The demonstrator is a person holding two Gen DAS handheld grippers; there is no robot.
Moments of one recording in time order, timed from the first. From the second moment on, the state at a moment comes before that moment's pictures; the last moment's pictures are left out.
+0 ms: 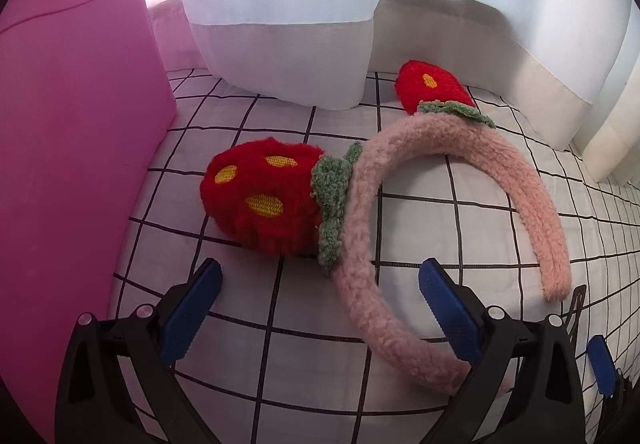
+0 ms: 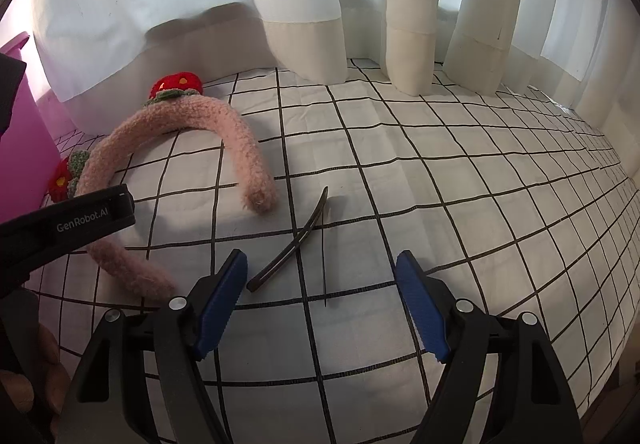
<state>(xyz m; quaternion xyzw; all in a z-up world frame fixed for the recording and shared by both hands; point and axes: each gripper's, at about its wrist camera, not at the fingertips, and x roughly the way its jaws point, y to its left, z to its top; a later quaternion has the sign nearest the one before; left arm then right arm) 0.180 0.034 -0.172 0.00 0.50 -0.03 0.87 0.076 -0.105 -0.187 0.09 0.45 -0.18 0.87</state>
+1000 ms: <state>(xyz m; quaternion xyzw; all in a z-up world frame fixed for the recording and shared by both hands) 0.151 0.032 -0.150 -0.03 0.48 -0.07 0.88 0.055 -0.114 -0.173 0.10 0.44 -0.10 0.89</state>
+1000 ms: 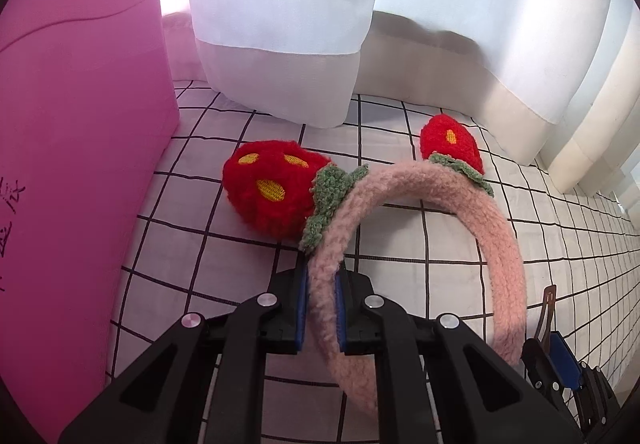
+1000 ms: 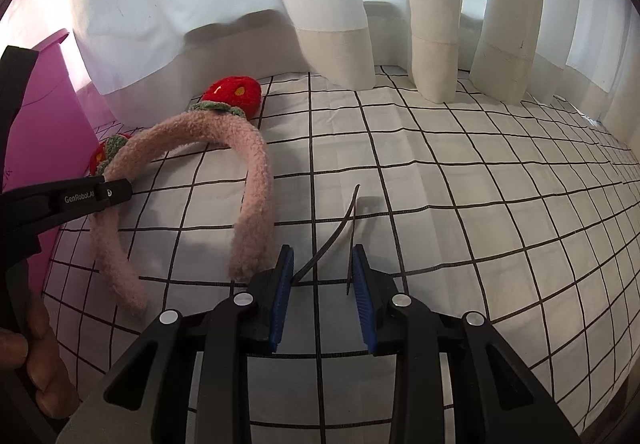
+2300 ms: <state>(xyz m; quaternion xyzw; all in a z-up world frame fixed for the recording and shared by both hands) 0.038 0.090 0.063 -0.10 0.32 0.01 0.94 0.038 -0.124 0.003 0.04 0.32 0.10 0.94</state>
